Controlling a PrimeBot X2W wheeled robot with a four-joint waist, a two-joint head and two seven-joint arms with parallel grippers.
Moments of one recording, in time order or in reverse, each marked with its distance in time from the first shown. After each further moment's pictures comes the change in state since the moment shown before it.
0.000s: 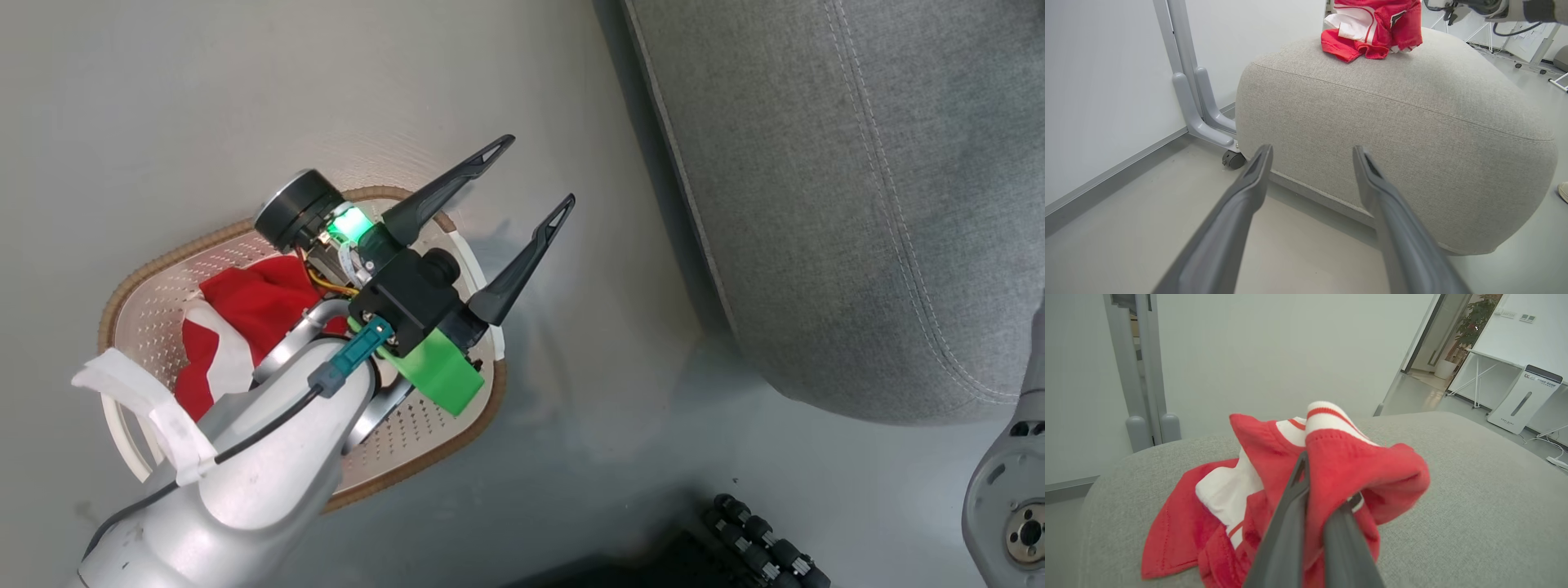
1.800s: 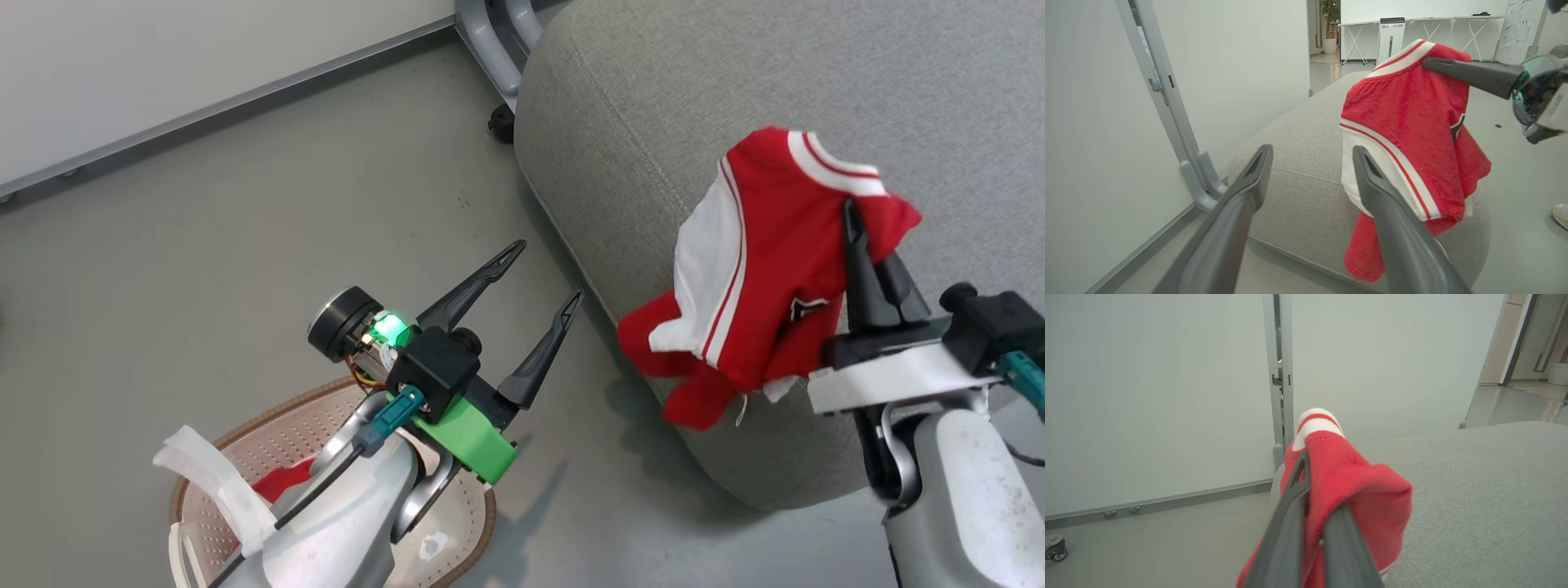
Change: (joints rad) left arm 0.218 -0.132 0.082 0.074 0.004 0.000 0.000; right arm 0.730 0.059 0.553 -0.448 0.332 0.000 0.000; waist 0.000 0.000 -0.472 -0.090
